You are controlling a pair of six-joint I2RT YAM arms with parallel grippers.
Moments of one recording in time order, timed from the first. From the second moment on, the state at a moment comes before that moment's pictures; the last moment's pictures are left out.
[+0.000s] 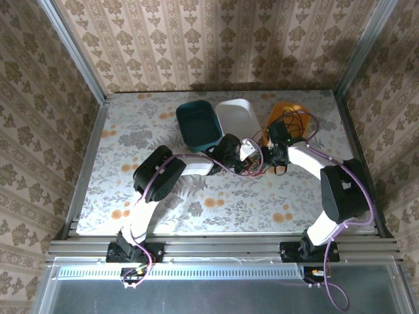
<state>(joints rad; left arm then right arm) -0.86 2.17 1.31 0.20 0.34 0.10 0.24 1.57 1.01 -0.54 -0.04 0.39</state>
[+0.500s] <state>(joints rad) -0.86 2.17 1.31 0.21 0.35 0.12 0.14 1.37 1.15 -0.63 -0.08 0.45</state>
